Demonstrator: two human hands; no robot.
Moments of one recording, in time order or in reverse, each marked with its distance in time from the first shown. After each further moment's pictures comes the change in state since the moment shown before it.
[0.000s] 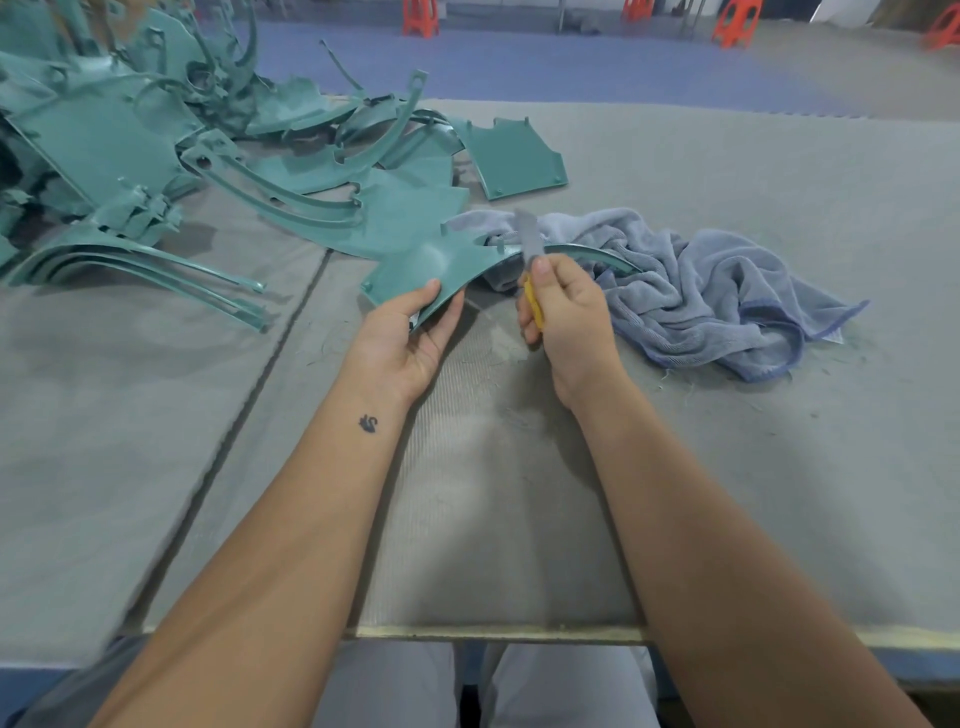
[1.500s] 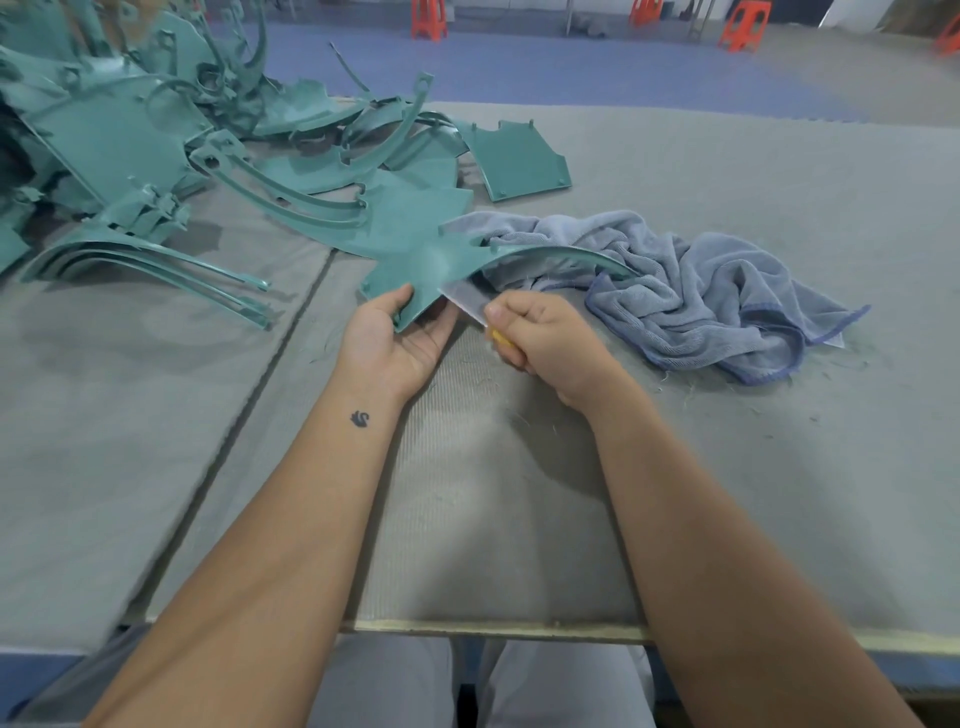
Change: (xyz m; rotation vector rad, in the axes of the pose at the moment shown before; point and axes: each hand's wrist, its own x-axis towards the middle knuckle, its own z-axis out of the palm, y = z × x) left_hand 0.000 0.006 -0.004 -0.113 -0.036 -0.060; right_hand -0.005 -0.003 -0.002 -0.234 -0.393 0.058
